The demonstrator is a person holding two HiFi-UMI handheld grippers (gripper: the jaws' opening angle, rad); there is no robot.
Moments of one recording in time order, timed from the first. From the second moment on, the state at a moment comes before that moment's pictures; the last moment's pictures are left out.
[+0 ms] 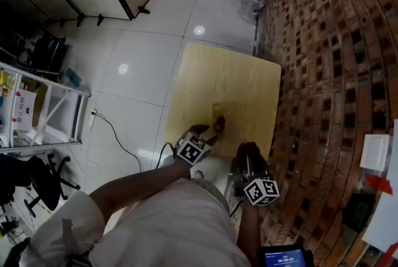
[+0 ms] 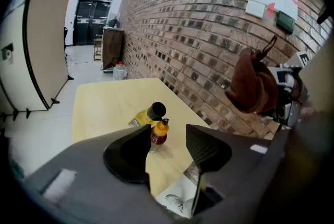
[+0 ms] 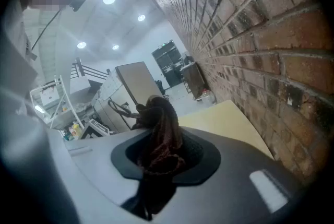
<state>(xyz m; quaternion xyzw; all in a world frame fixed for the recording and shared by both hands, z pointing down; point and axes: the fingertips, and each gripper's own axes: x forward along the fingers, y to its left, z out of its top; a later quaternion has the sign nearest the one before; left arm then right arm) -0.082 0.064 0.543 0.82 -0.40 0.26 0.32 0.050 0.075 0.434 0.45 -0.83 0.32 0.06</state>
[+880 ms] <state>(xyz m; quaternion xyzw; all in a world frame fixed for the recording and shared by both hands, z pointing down) -0.065 -0.015 0.593 0.79 -0.38 0.42 0.24 0.058 -0.021 0.462 0.43 -0.83 0.36 0.06</state>
